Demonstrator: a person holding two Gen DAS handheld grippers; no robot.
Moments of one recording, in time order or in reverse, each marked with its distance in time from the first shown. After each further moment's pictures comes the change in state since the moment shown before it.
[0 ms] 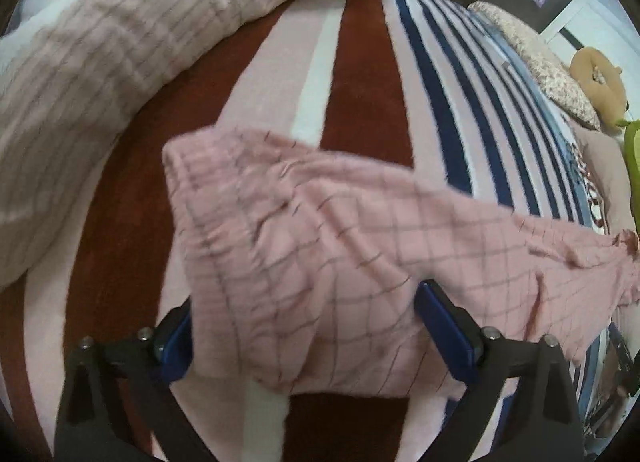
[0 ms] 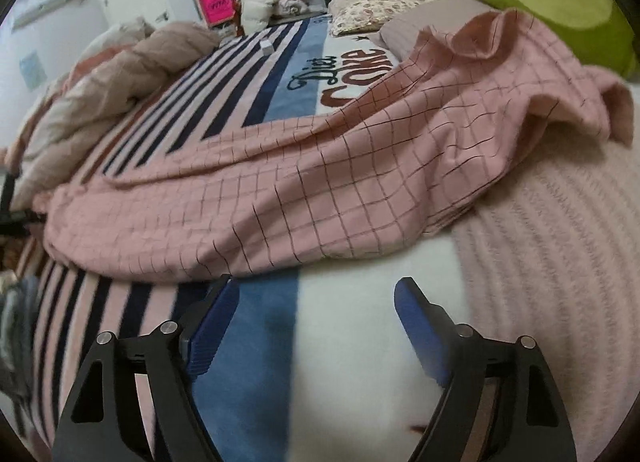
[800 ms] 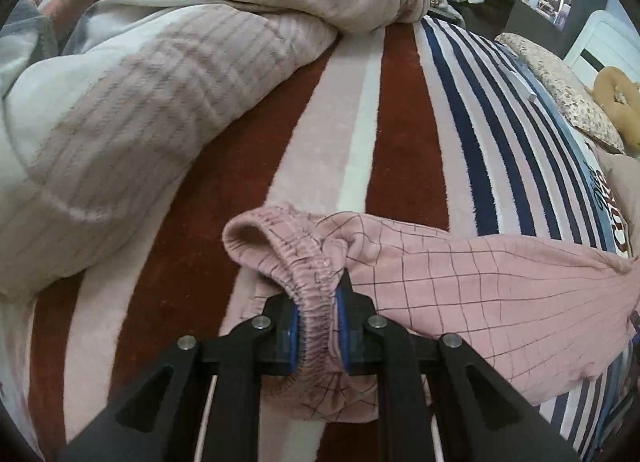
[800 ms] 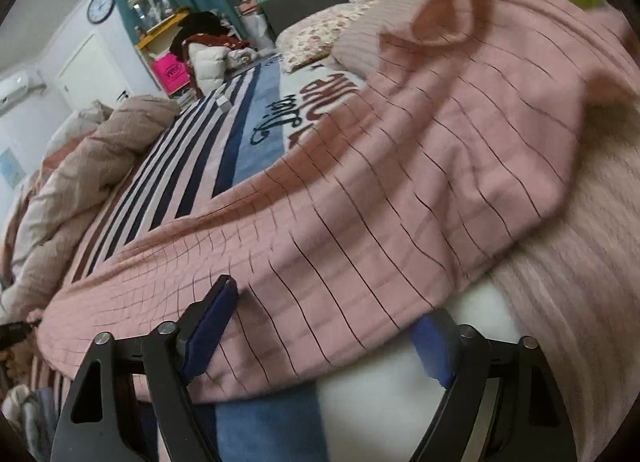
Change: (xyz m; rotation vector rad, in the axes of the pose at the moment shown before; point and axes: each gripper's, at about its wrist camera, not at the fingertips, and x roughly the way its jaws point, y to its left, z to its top) left arm -0.032 0.018 0.000 -0.030 -0.126 0.135; right arm 0.043 -0.003 0.028 0.230 -0.151 -0.015
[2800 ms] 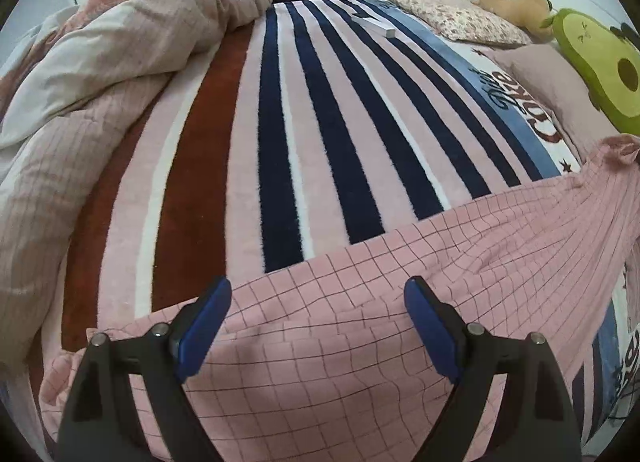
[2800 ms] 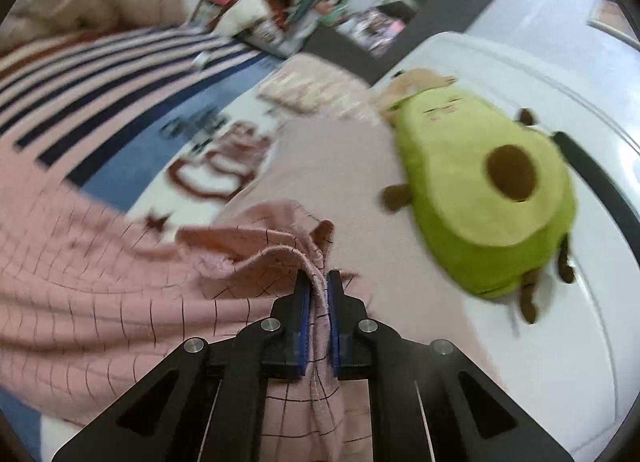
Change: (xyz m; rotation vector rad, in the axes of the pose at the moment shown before) left arm -0.038 -0.153 -0.034 0.373 -0.001 -0.126; right arm -0.065 -0.007 0.082 -0.787 -0.108 -0.543
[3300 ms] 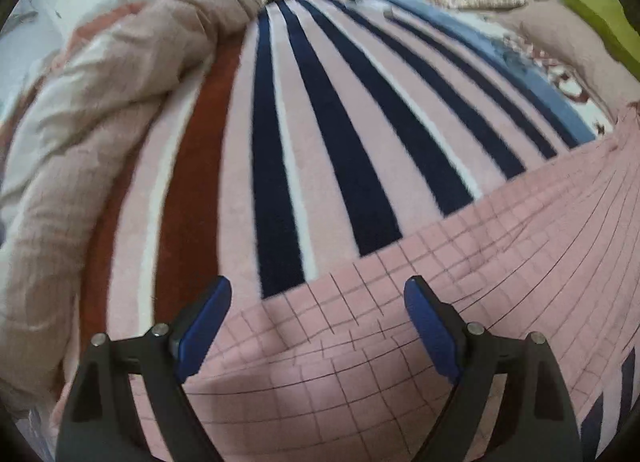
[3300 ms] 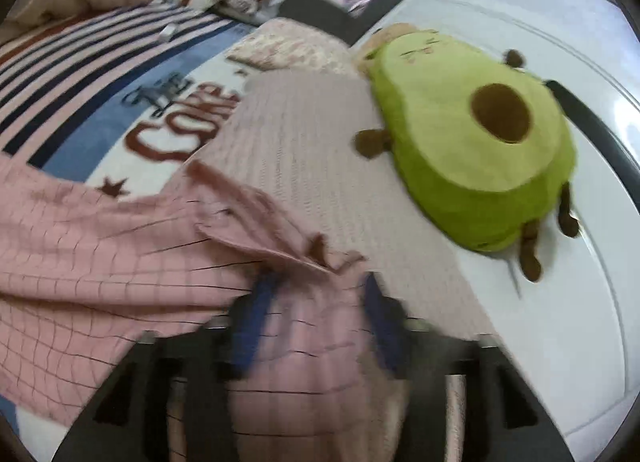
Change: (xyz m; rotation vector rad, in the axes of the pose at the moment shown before) left arm 0.031 -0.028 0.004 0.121 -0.028 0.154; right arm 0.025 -0.023 -0.022 0.082 0.121 -0.021
